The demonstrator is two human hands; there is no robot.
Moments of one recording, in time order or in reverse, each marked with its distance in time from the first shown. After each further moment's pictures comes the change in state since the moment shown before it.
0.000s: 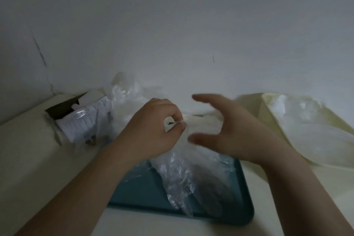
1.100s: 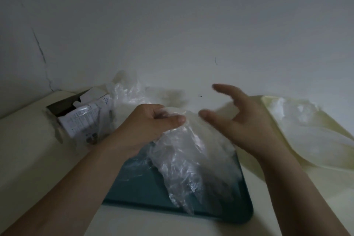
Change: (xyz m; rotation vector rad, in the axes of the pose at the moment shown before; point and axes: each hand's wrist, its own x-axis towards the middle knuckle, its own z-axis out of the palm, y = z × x) left_hand 0.000 -0.013 -0.007 -0.718 -0.090 -0.485; right_hand 0.002 0.009 0.003 0.120 0.228 0.090
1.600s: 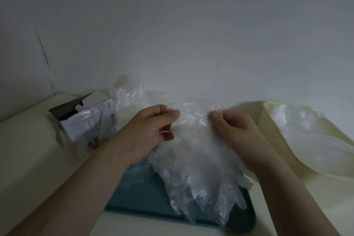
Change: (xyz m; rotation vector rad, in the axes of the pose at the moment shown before) left_hand 0.003 -0.001 0.001 -0.462 -0.062 -0.105; right_hand 0.004 0.022 0.024 0.486 -0.070 0.068
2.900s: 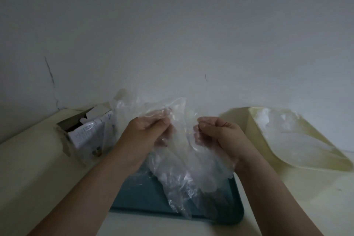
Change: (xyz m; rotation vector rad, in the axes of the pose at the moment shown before) left_hand -0.033 0.010 0.018 0.279 0.116 0.199; right_hand -0.002 -0.003 0.002 0.671 0.063 0.350
